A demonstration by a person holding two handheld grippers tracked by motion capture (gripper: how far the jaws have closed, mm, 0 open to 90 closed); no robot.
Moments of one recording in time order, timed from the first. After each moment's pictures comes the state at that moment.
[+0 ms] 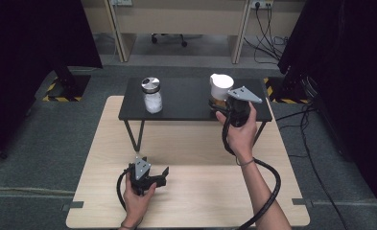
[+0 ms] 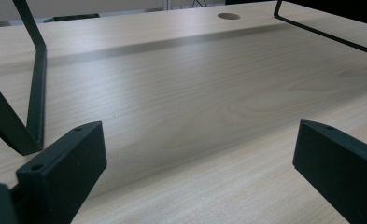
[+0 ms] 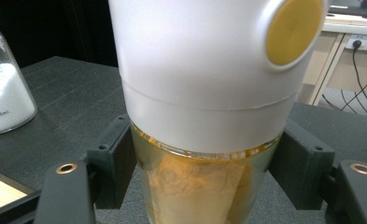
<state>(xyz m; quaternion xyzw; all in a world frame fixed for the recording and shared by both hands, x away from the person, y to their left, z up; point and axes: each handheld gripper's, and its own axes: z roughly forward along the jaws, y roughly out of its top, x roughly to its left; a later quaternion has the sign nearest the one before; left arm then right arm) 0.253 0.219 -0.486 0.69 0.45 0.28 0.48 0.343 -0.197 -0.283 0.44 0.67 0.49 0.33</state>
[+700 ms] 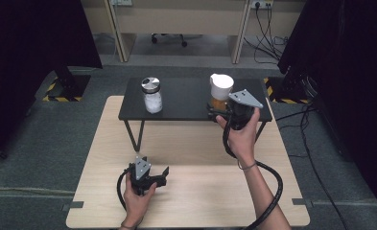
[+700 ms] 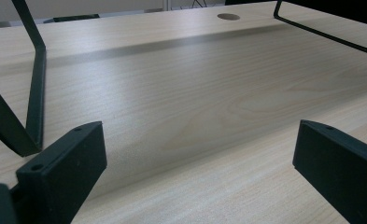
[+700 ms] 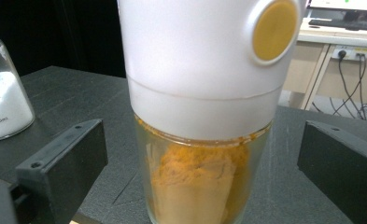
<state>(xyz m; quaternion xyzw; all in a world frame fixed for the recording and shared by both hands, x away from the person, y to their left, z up) 0.253 0.219 -0.487 0.69 0.45 0.28 0.48 0.330 -0.193 -0.293 0.44 0.65 0.50 0.35</state>
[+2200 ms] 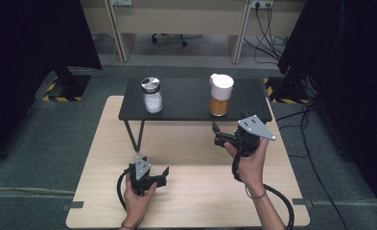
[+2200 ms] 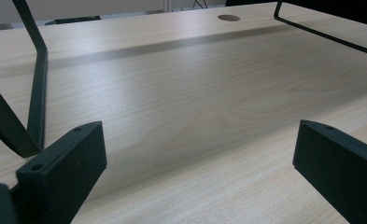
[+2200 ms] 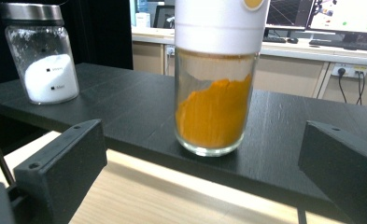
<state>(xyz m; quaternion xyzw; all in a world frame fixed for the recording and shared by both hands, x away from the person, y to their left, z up) 0.252 0.218 -0.487 0.69 0.45 0.29 0.48 0.261 -0.216 -0.330 0.41 0.64 0.54 0.37</state>
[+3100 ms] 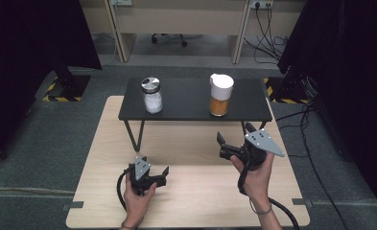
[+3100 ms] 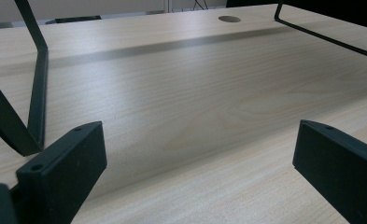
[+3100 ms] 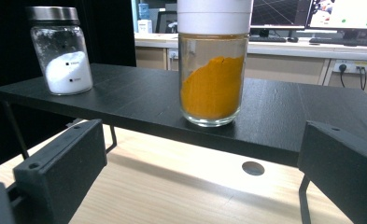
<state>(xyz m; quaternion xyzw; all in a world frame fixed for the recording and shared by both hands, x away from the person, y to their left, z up) 0.251 0.219 -0.488 0.69 0.45 0.29 0.49 0.228 -0.230 -0.344 0.42 0.63 0.55 0.36</state>
